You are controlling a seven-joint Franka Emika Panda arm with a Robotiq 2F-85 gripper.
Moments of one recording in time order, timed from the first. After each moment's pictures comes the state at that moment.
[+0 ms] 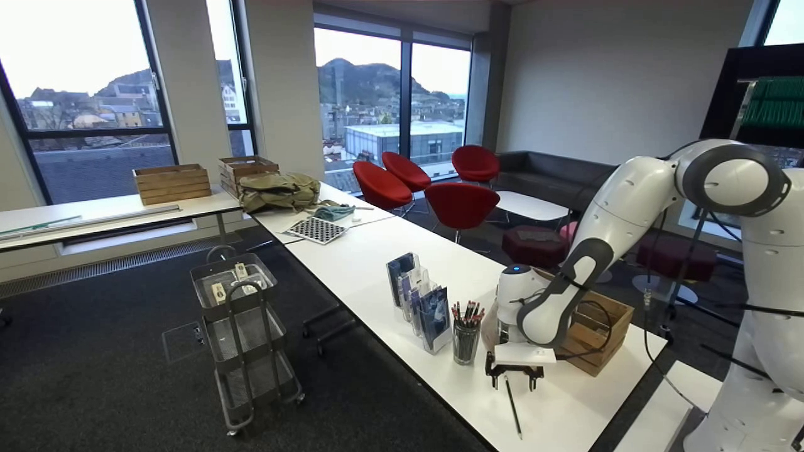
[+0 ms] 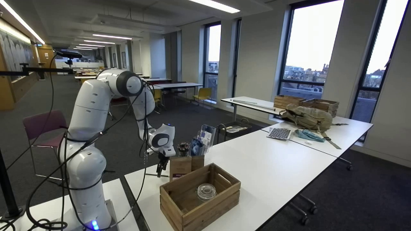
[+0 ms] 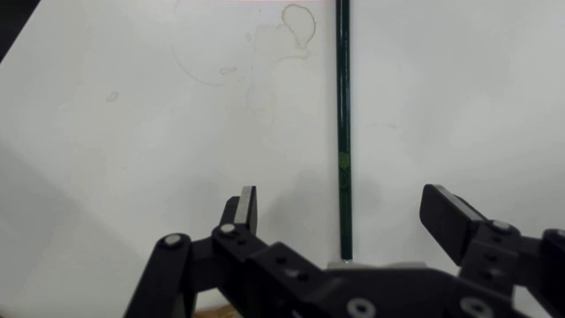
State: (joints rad) arm 0.29 0.33 0.11 -2.48 0.13 2.69 1.07
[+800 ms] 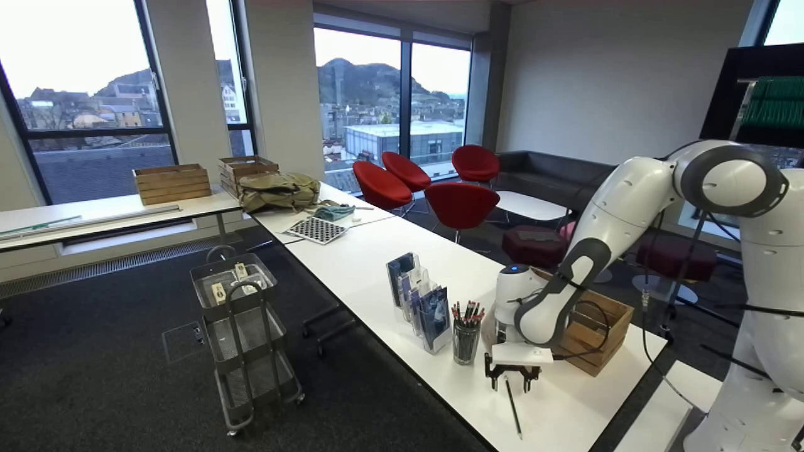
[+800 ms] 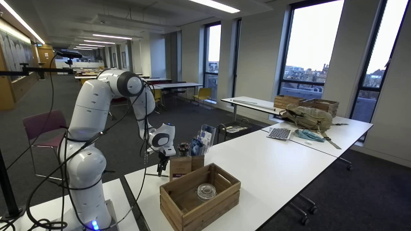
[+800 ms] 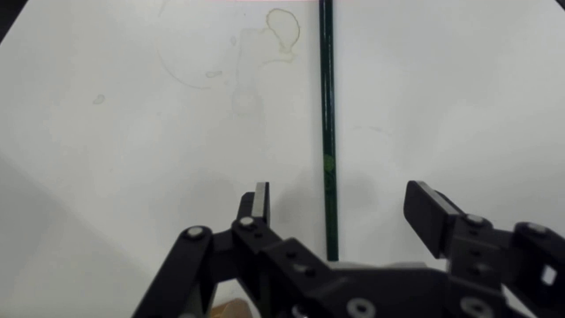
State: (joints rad) arm 0.29 0.34 0.12 -2.46 0.13 2.69 1.07
